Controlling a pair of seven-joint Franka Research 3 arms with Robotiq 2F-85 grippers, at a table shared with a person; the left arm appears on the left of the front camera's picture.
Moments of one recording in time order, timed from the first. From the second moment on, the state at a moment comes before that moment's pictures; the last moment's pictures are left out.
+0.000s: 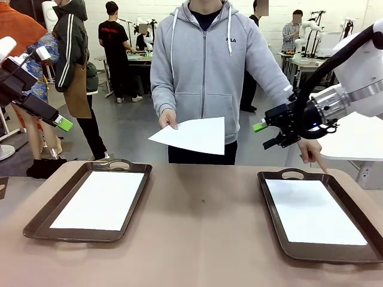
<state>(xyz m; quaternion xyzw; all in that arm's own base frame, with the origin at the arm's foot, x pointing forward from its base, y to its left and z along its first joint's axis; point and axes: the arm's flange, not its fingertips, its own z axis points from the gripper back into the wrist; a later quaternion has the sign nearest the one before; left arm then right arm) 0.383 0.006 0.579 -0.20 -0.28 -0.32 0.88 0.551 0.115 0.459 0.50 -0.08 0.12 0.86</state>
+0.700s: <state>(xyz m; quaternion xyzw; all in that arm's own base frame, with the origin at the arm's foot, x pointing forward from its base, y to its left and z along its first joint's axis) 0.383 0.006 0.579 -0.20 -0.28 -0.32 0.88 0.571 0.168 0.404 0.59 -0.04 0.02 0.80</state>
